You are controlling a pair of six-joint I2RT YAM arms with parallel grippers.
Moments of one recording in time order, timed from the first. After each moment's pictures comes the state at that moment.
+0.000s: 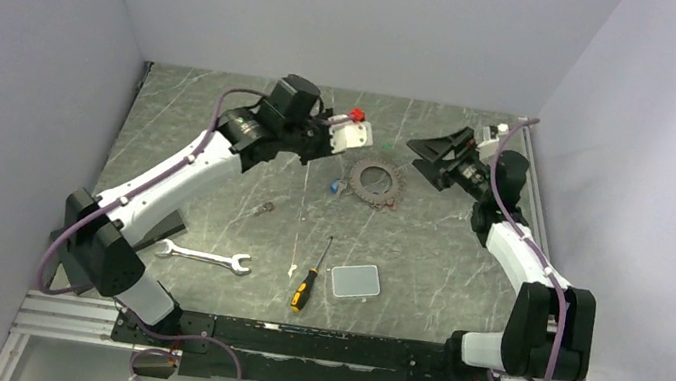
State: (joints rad) left arm -0.70 1.56 1.55 -0.56 0.18 0.73; right arm 0.06 1.34 0.81 0.38 -0.67 1.09
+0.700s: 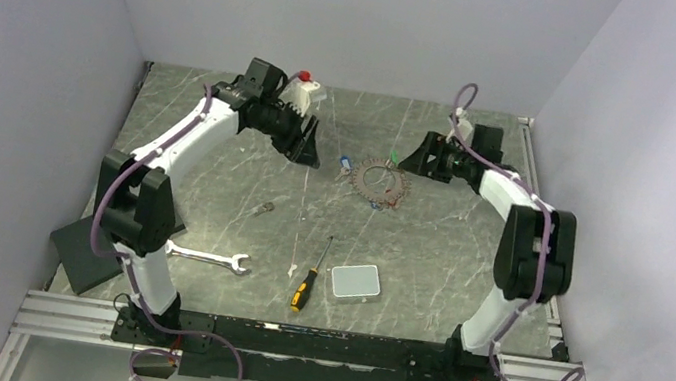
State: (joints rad) left arm -0.37 1.77 1.59 -0.73 0.70 0.19; right arm 0.01 1.75 1.15 -0.09 -0.75 0.24
